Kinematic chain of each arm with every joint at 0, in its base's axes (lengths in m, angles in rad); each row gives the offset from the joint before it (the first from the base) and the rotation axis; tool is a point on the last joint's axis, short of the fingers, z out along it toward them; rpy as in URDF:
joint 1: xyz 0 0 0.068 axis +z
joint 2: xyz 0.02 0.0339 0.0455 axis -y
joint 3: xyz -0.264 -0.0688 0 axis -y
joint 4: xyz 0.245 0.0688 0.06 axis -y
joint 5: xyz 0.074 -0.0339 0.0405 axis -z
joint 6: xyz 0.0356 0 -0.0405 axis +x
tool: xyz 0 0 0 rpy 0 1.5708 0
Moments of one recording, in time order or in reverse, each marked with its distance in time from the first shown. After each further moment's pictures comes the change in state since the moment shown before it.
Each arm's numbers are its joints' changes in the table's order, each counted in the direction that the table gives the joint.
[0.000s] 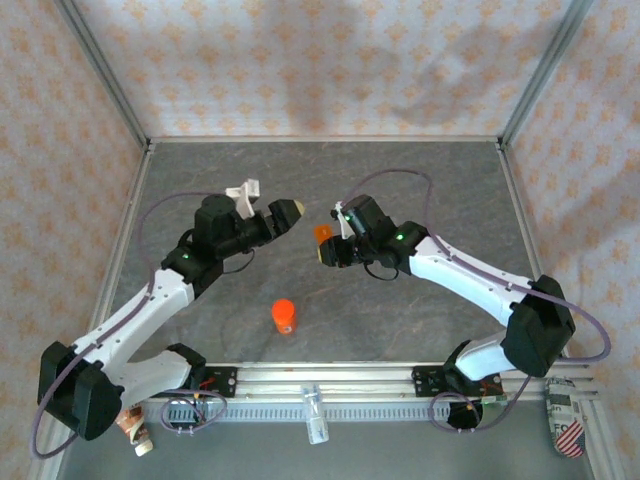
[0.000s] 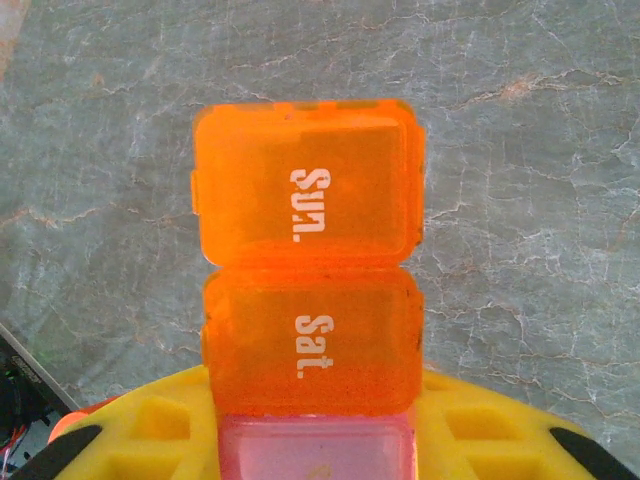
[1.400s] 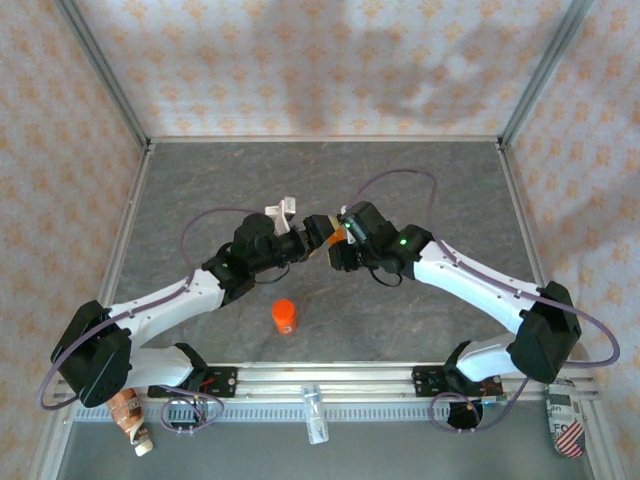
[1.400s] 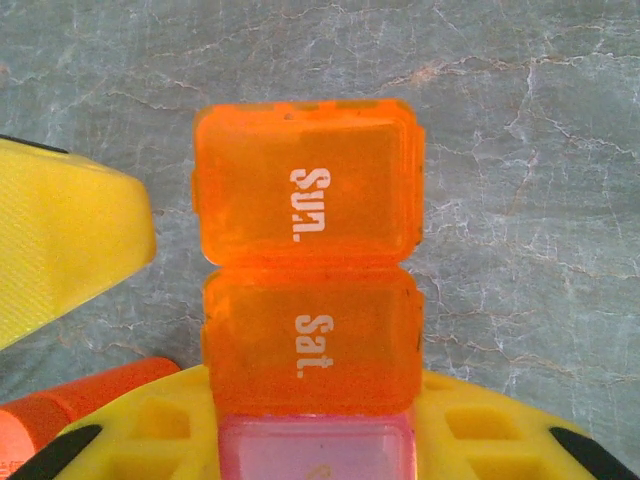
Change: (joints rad) left arm -0.220 -0.164 -0.089 0.330 -0.097 -0.221; right arm 0.038 0.044 0.000 -0.103 0.166 0.004
